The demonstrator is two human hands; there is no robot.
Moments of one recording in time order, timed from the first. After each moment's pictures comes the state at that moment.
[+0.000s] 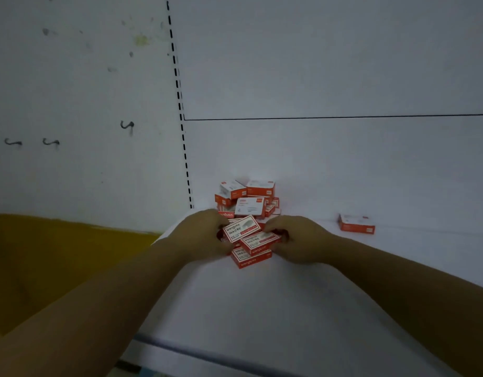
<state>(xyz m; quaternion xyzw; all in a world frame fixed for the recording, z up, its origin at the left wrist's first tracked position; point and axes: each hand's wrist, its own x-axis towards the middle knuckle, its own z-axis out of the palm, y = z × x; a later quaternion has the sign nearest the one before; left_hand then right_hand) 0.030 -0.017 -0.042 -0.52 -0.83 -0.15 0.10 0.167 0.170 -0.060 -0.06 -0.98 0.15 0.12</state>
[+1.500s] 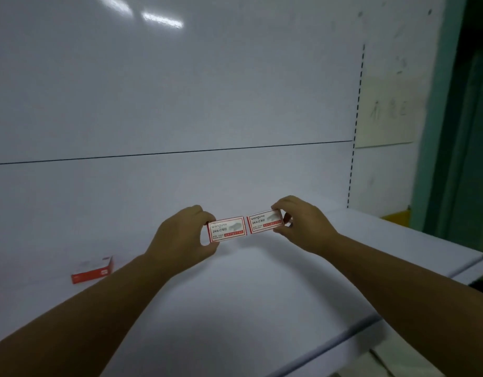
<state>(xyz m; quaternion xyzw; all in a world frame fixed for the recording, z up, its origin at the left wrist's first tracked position) 0.358 0.277 -0.012 -0.73 -0.60 -0.26 0.20 0.601 0.391 -0.024 -0.38 -0.86 -0.02 0.34</state>
